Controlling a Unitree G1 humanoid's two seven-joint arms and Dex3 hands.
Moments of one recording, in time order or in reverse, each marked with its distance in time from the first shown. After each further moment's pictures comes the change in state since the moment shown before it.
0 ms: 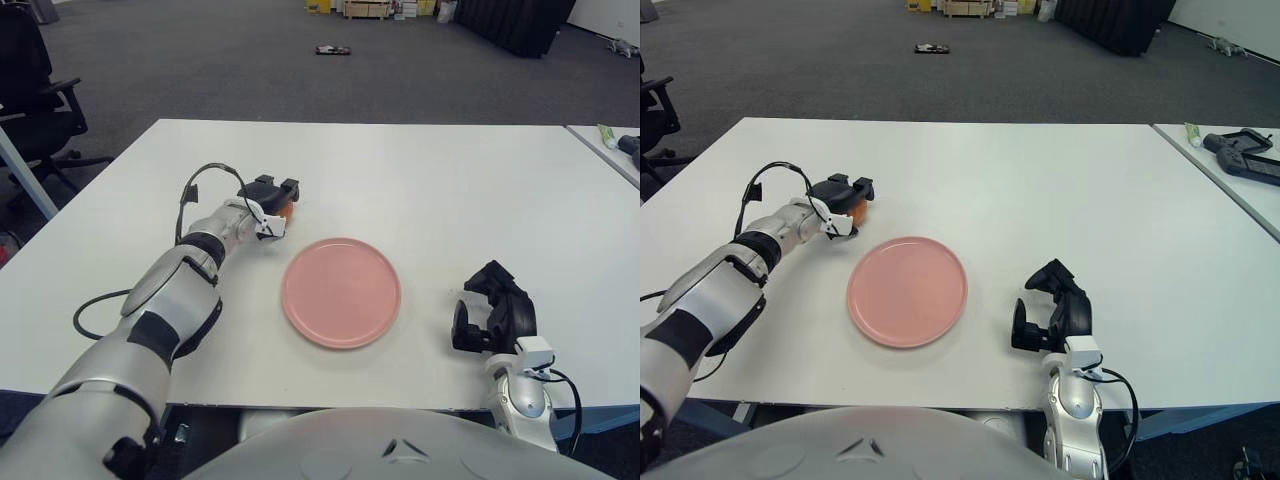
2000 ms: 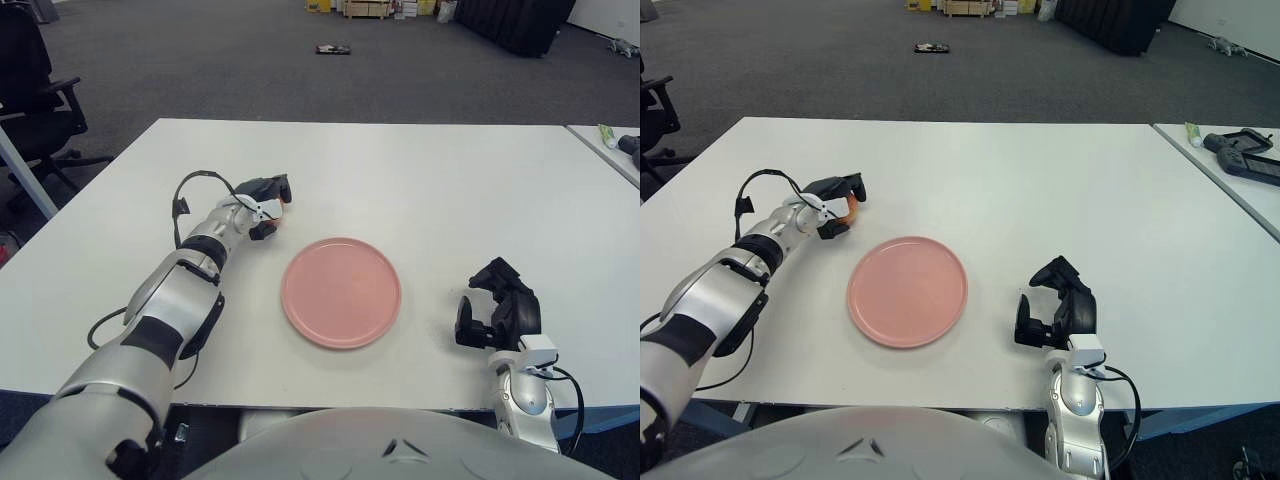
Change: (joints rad) left arm 0.020 0.019 0.227 -0.039 -0.216 0.003 -0.135; right arm -0.021 0.001 -0.017 0.024 0.003 -0.030 -0.011
